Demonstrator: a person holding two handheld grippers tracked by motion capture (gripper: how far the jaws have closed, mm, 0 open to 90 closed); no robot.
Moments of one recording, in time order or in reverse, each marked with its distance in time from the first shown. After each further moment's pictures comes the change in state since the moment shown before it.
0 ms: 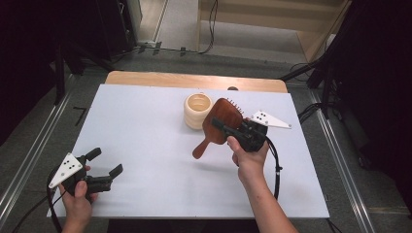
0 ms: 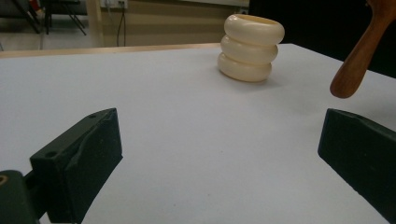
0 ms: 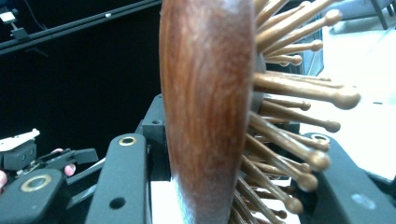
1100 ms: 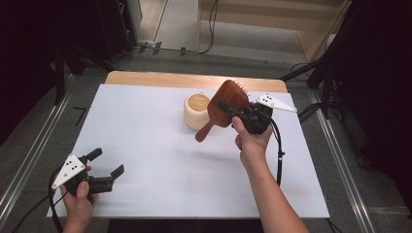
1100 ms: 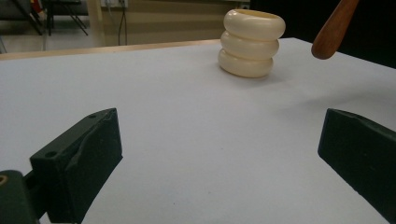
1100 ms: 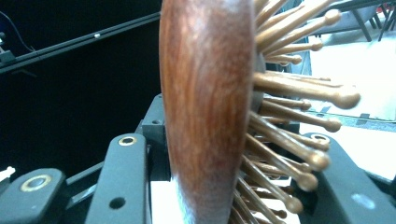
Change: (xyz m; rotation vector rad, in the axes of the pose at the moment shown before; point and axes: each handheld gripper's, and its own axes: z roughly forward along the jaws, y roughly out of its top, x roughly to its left) left arm -0.004 -0.001 0.001 0.008 0.011 0.026; right arm -0.023 0.031 0.011 -0.050 -0.030 0.020
